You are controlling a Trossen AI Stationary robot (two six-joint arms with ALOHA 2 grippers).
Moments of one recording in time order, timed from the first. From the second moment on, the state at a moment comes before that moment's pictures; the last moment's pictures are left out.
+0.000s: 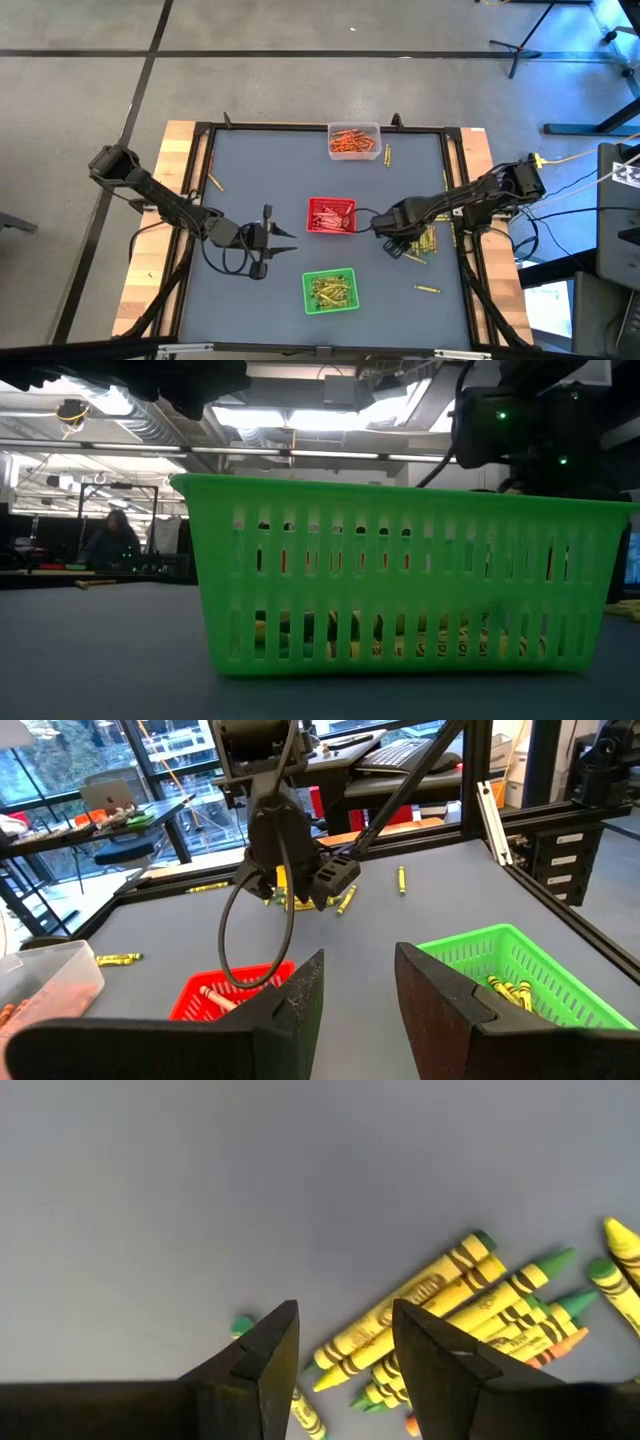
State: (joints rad) left arm -0.45 1.29 0.50 0.62 -0.46 0.08; right arm 0.18 1.58 0.86 -0.98 -0.14 0.94
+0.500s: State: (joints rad) left arm -0.45 1.29 0.50 0.62 -0.46 0.08; right arm 0.18 1.58 0.77 -0.92 -0.10 0.99
